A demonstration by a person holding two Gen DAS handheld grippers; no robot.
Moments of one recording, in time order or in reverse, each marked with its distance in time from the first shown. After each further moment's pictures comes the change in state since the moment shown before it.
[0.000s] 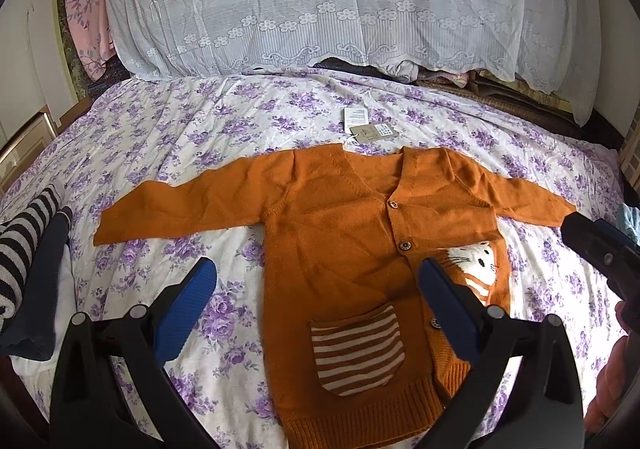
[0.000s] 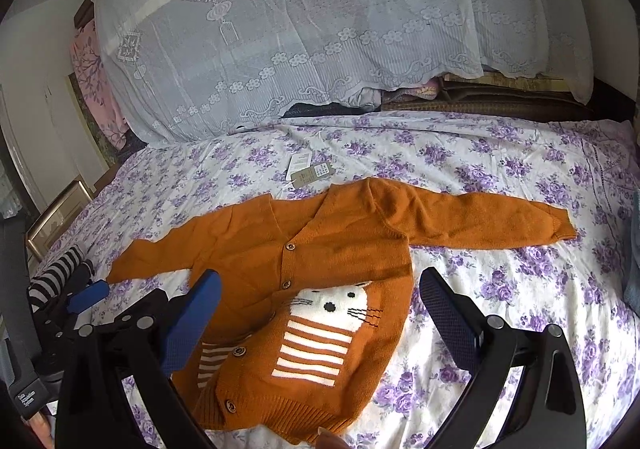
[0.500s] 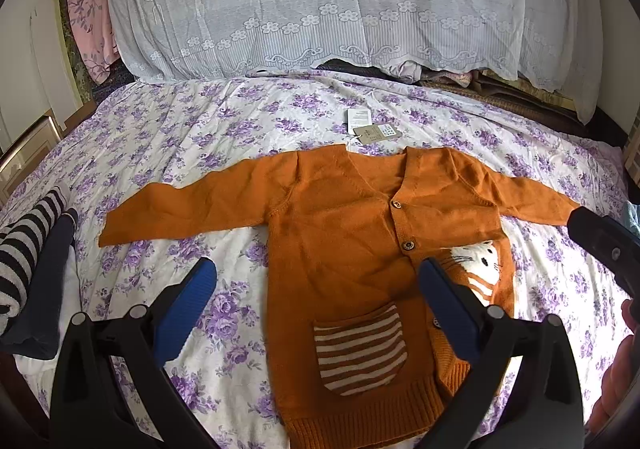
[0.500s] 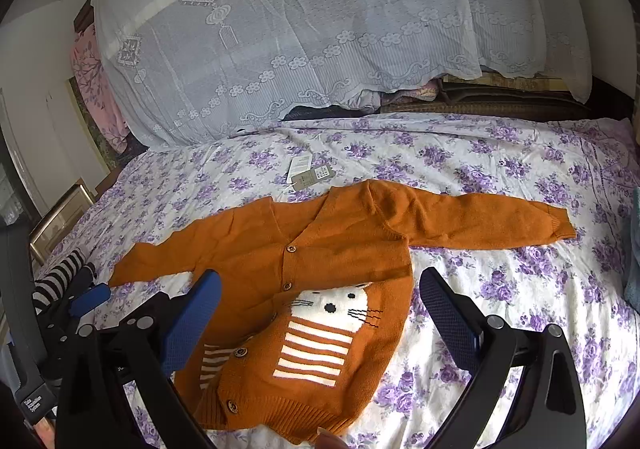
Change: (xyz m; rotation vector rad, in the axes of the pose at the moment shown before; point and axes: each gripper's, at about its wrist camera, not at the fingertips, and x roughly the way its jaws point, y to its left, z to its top) left arm -0.003 -0.003 0.000 0.009 -0.006 0.026; right arm -0.003 -0.001 0.000 0.010 -0.007 0.005
